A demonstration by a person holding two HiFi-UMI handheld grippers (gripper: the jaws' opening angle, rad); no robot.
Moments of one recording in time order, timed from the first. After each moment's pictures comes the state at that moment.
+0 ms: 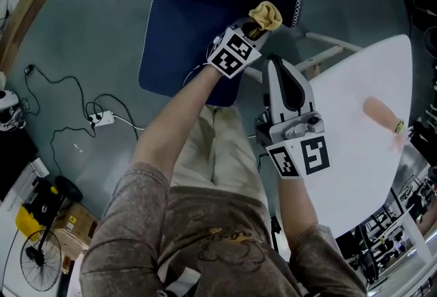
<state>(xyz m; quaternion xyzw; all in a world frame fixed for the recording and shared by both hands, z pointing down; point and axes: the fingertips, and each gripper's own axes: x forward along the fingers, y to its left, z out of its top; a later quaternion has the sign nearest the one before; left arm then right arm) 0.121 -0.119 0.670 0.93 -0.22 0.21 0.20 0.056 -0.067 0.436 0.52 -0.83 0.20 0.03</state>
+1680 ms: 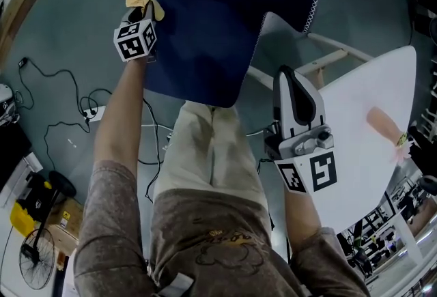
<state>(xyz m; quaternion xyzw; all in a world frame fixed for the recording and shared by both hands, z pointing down) -0.234 -0.196 0.750 0.73 -0.59 0.22 0.29 0.052 -0.061 0.432 0.50 -0.84 0.18 0.06</state>
